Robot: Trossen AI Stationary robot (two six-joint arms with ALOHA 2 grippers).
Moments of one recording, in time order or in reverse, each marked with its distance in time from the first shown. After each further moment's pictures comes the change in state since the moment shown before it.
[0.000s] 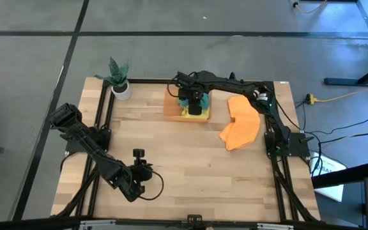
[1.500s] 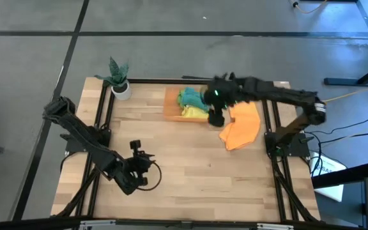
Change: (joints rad) left arm 0.041 -0.140 0.000 -0.002 -0.136 -0.052; right arm 0.189 -0.641 -0.347 0.032 -0.049 0.331
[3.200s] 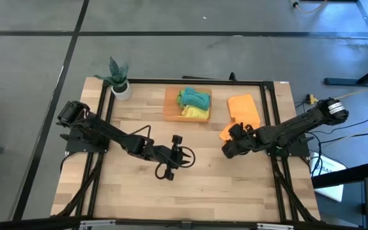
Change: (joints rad) left arm 0.396 0.199 0.000 0.854 0.515 0.911; right arm 0.504 -0.321 -1.014 0.463 0.419 1.125
